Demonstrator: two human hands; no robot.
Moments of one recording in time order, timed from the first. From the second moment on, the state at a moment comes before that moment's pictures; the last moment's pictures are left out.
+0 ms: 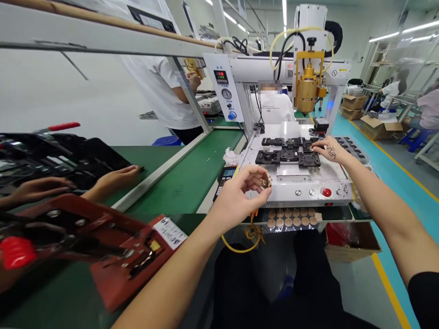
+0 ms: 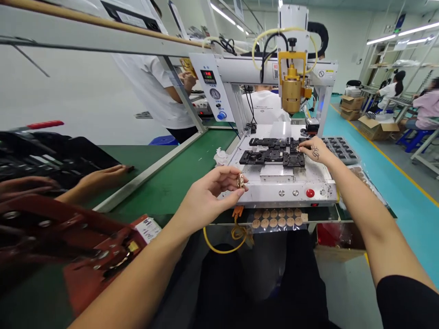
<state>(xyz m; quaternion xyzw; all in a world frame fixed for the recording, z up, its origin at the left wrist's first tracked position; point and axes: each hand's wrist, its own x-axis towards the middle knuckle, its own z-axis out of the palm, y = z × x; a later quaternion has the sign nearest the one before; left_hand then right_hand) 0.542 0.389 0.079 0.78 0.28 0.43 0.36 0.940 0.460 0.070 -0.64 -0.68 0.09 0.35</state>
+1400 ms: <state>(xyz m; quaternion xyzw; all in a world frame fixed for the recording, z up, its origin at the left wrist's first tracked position) 0.626 0.385 -0.093 0.89 0.13 0.11 0.42 0.859 0.254 -0.145 -0.52 -0.77 -0.01 0.37</state>
